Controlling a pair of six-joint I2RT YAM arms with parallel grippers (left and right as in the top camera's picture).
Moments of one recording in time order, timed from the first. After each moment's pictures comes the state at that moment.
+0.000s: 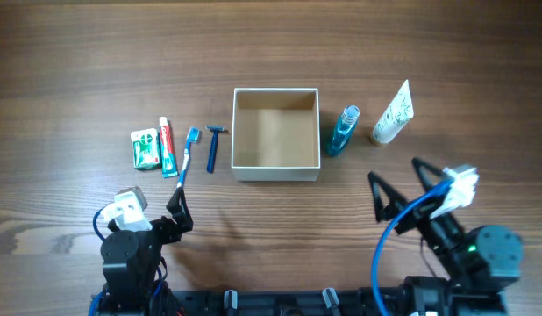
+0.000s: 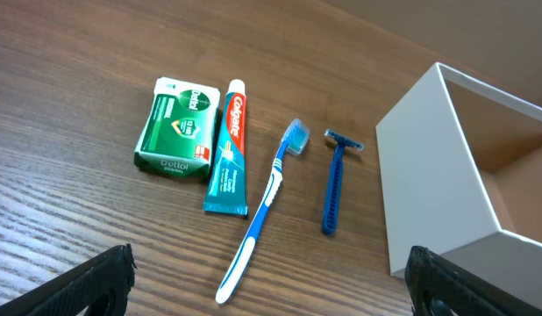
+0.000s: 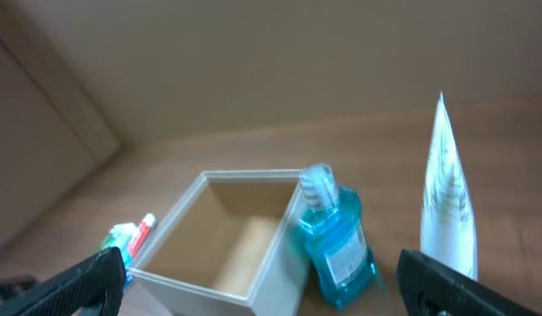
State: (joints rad) left arm 0.02 0.01 0.17 -0.61 0.03 -0.36; right arm -0.06 0.28 0.52 -0.43 -0.50 0.26
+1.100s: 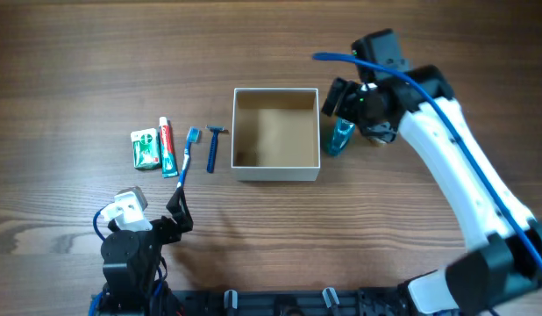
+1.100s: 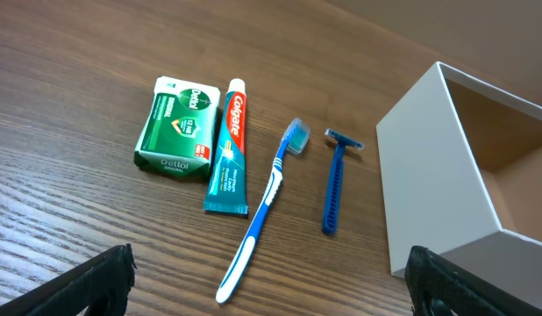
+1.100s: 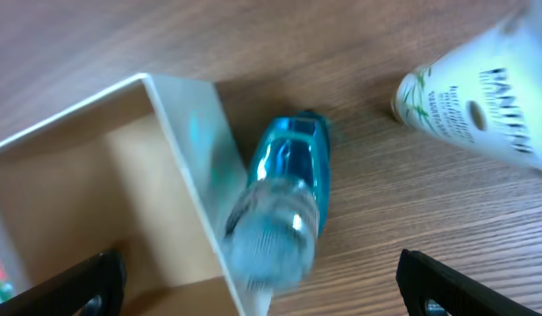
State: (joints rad) left arm 0.02 0.01 0.17 -0.61 0.03 -0.36; right arm 0.33 1.67 1.49 -1.08 0.02 0.72
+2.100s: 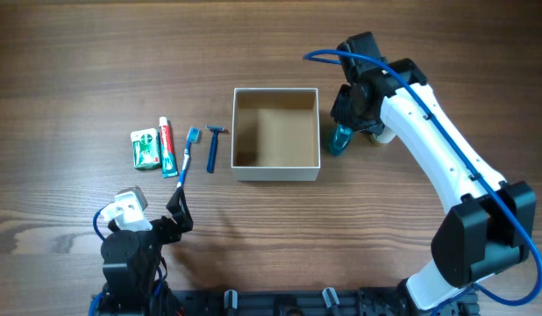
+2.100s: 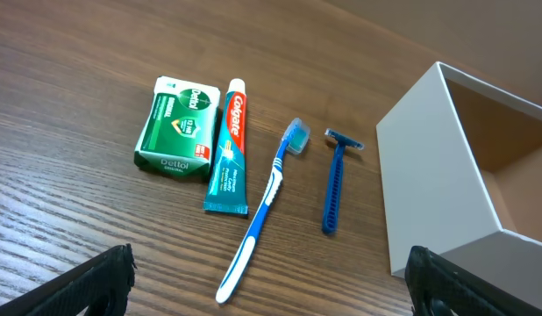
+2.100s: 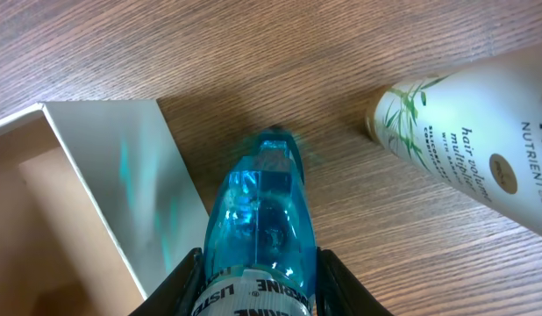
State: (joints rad) left arm 0.02 0.01 0.17 -0.61 0.03 -0.36; right arm 0.33 1.78 1.49 -1.05 0.11 0.70
